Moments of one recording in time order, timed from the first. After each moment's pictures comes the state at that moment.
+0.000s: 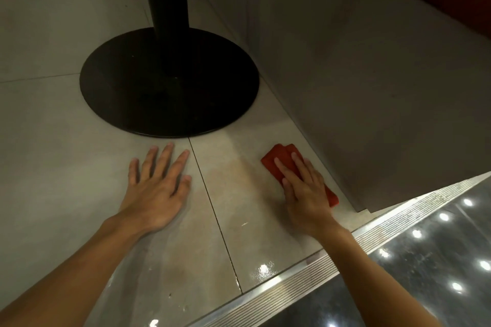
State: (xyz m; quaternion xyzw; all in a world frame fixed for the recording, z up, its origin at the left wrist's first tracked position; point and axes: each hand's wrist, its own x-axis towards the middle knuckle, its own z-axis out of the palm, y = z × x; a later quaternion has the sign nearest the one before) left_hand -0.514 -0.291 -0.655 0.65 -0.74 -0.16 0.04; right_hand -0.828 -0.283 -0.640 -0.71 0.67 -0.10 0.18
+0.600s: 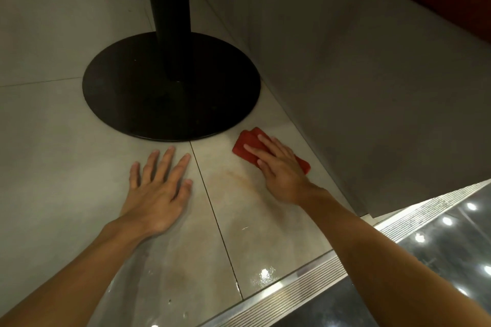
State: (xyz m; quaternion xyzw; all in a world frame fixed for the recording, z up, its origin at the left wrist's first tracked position) left_hand -0.515 -0.291 -0.655 0.66 -0.74 -0.16 0.04; right_hand -0.800 -0.349 -0.641 -0.80 0.56 -0.12 0.19
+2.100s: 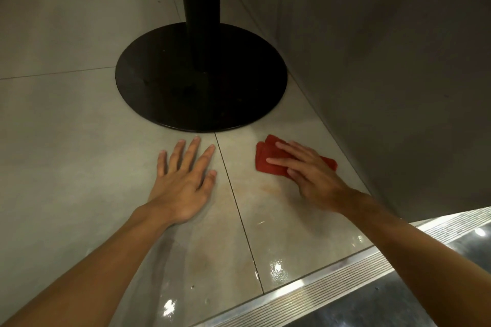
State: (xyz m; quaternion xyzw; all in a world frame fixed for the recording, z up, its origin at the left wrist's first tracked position) left_hand -0.516 -0.290 -0.652 0.66 -0.74 -0.16 0.03; right_hand -0.824 -0.344 -0.647 -0.86 0.44 -0.15 0.20
